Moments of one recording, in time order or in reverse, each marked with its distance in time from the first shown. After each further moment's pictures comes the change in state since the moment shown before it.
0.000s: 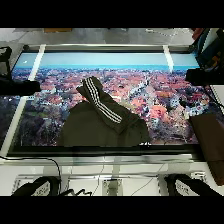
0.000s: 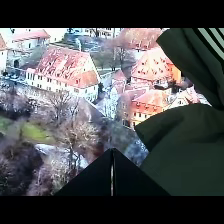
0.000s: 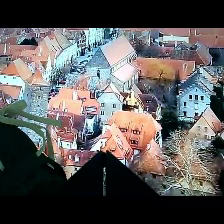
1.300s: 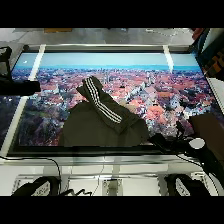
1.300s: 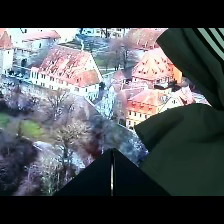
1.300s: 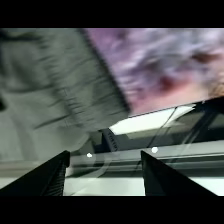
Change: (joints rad) left arm 0.000 0.000 0.000 -0.004 0.000 0.000; right arm -0.108 0.347 -1.334 0.628 -0.381 0.003
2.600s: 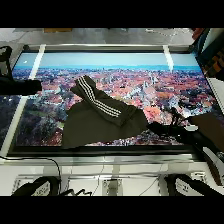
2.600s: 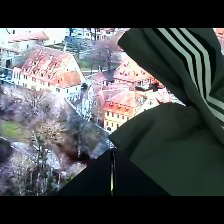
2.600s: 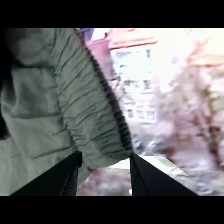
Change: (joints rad) left arm 0.001 0.000 0.000 -0.049 0.003 0.000; right arm 0.002 -0.397 0.186 0.311 -0.206 -0.608
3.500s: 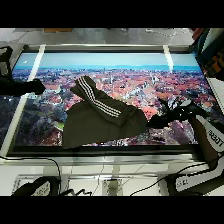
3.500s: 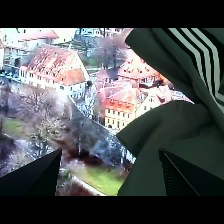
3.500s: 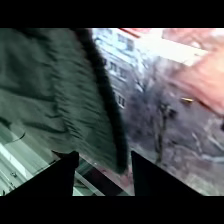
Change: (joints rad) left arm 0.000 0.000 0.000 0.020 -0.004 0.015; right arm -0.032 -0.494 0.574 -0.384 0.584 0.041
